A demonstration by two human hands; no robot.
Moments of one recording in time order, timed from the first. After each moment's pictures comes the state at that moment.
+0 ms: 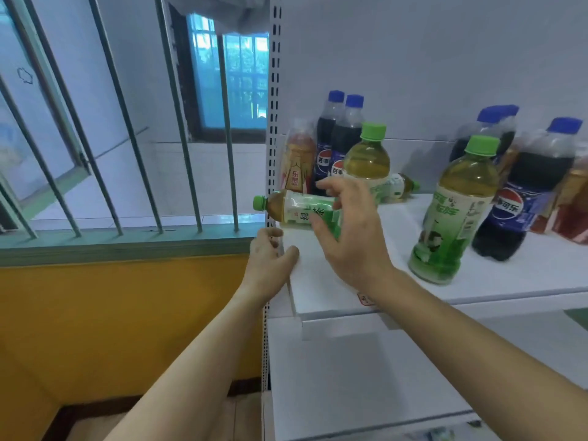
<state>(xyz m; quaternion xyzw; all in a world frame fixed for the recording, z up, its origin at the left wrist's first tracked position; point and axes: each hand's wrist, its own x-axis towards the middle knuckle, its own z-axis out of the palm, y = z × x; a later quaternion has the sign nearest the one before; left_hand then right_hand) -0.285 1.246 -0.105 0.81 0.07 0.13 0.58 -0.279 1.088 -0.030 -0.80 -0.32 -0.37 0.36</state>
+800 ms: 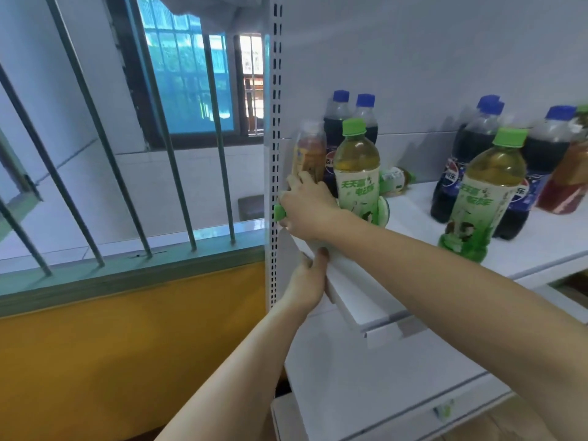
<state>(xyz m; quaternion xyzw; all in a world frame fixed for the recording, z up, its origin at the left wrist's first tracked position) -0.263 1.259 -0.120 0.74 0.03 -0.07 0.66 -0.199 1.212 -0.007 -0.95 -0.24 -0.17 -0.10</state>
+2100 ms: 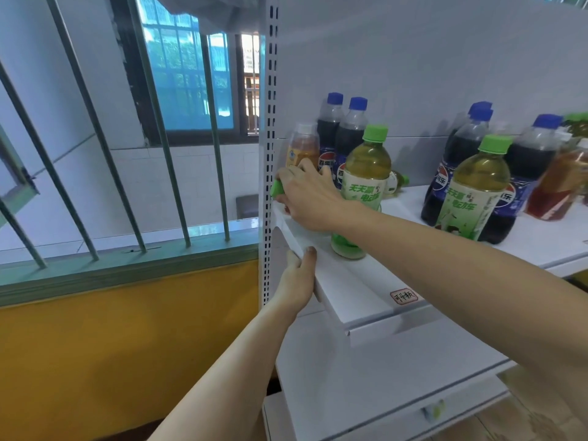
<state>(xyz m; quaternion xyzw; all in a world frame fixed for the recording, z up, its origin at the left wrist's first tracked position) -0.265 1.253 -0.123 0.72 0.06 -0.06 0.68 -0.193 1.189 0.006 -0.92 -0.29 -0.26 -0.01</state>
